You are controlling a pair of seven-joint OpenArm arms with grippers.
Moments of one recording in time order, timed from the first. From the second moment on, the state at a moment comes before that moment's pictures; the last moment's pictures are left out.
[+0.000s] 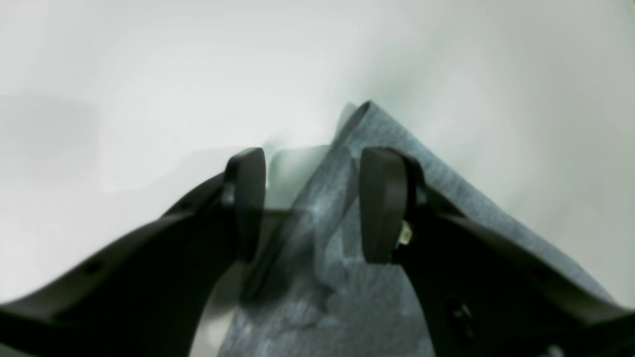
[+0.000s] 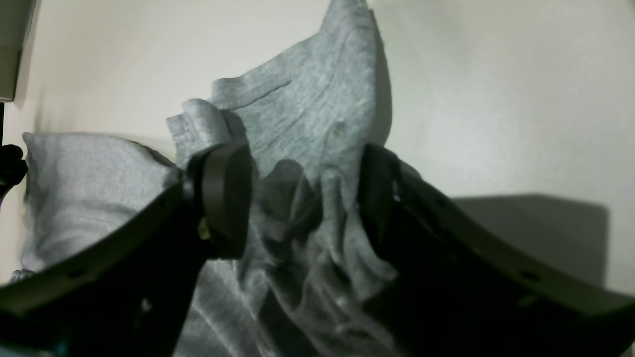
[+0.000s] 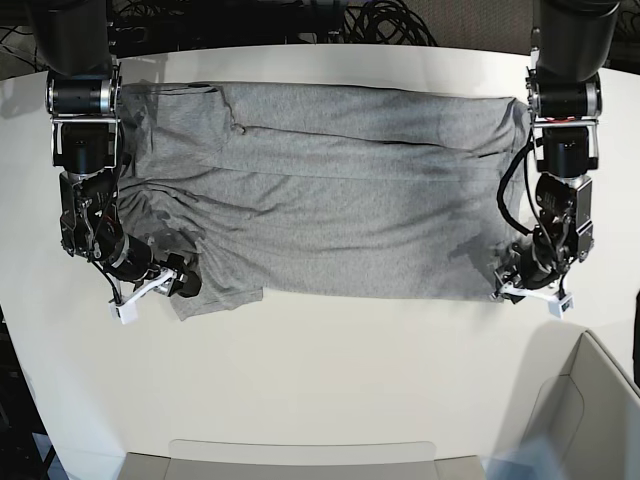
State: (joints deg) left arm -28.9 -23.2 -0.1 40.4 -43.5 0.7 34.5; right arm 29.0 20.3 -3.6 38.3 46.2 25.0 -39.4
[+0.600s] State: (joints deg) left arm -28.6 -21.2 0.1 40.4 -43.9 -5.9 34.7; right arm 29.3 20.3 -3.6 38.3 46.2 25.0 -39.7
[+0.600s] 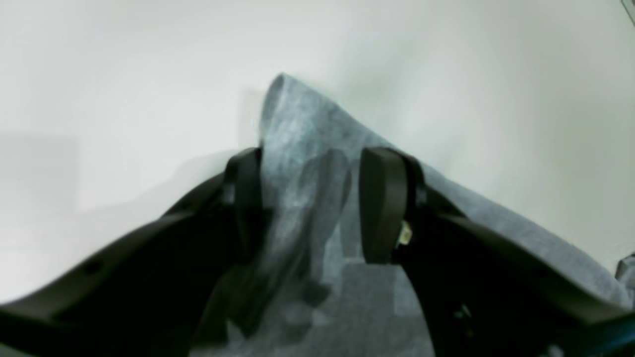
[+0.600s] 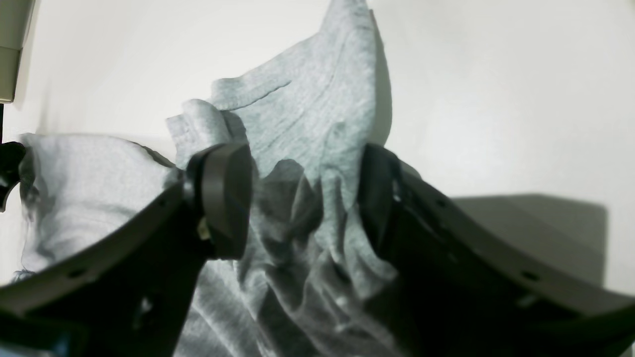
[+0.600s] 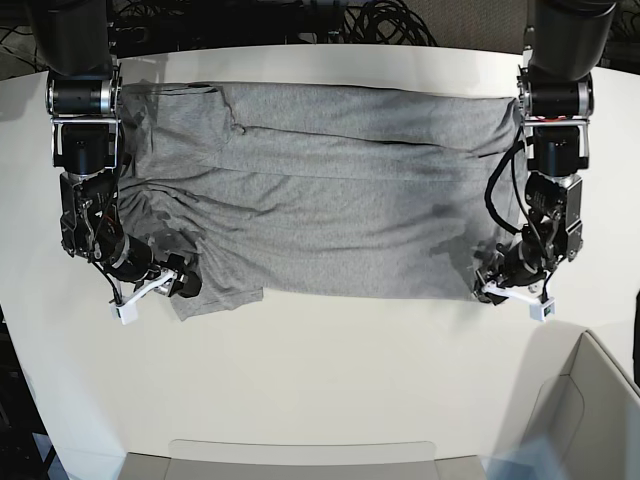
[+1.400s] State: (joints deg) left arm -30.2 -20.8 3.2 40.0 -43.5 -5.3 31.9; right arm 33.1 19.1 -3.9 37.5 36.2 24.0 -42.0
